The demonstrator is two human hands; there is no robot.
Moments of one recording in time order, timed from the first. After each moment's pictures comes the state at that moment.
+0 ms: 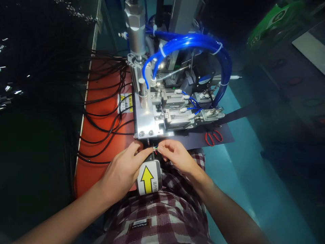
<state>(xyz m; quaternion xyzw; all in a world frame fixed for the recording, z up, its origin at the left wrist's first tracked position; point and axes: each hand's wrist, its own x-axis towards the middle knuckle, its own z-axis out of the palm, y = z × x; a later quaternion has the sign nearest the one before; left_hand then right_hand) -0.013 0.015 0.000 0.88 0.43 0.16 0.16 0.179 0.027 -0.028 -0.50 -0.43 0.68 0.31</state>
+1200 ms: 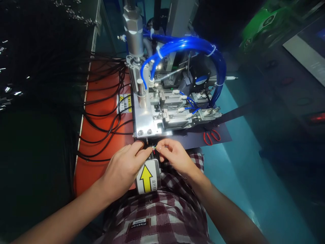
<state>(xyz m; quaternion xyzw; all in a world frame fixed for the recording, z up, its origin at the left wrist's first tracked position) -0.011 0.016 -0.001 0.90 0.40 0.15 0.07 0.176 0.024 -0.025 -0.51 -0.43 0.67 0.32</state>
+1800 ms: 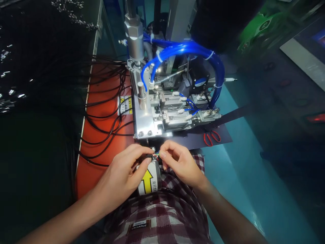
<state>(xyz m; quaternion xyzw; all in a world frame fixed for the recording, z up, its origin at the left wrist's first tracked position) -0.006 0.012 0.023 0.74 0.50 0.21 0.39 0.180 0.011 0.004 -0.49 -0.48 0.64 0.35</state>
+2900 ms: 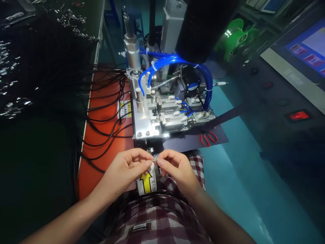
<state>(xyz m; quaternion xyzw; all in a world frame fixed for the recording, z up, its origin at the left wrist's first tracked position) 0.006 0.014 0.036 0.42 0.53 0.20 0.71 0.171 -0.011 0.007 -0.49 -0.37 0.67 0.42</state>
